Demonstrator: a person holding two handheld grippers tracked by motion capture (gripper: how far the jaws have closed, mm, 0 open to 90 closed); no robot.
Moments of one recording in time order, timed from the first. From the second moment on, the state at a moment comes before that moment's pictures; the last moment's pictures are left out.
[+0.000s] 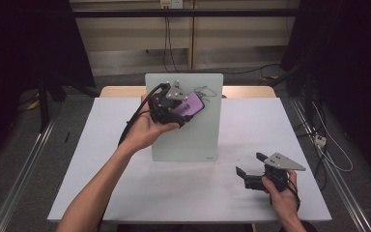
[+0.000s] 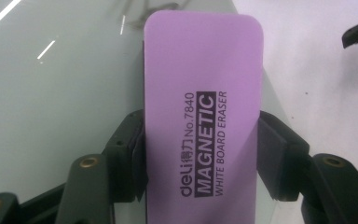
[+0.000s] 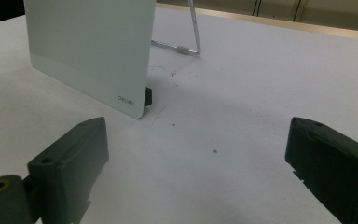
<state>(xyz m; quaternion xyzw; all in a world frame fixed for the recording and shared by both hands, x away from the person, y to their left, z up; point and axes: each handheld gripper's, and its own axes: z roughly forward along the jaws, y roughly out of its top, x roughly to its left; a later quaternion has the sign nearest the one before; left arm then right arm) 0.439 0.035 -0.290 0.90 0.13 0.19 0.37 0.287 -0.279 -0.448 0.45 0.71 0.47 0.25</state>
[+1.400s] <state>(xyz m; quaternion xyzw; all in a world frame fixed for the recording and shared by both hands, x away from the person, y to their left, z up) 0.456 0.027 -0.249 0.89 0.15 0.18 0.40 0.286 -0.279 -0.448 0.45 0.71 0.47 0.25</state>
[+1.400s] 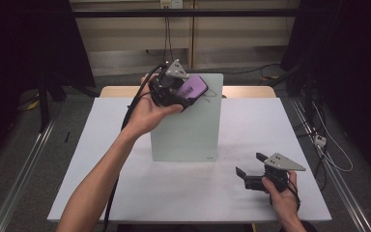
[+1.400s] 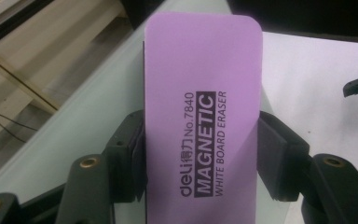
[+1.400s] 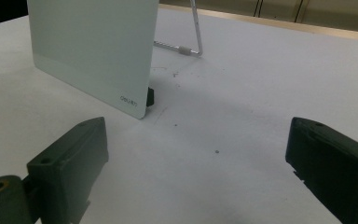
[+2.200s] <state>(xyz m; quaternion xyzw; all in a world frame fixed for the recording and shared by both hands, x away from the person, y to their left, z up) 0.441 -0.012 -0.282 0.92 0.10 0.17 0.35 0.285 -0.280 -0.448 0.45 0.71 0.48 0.25</state>
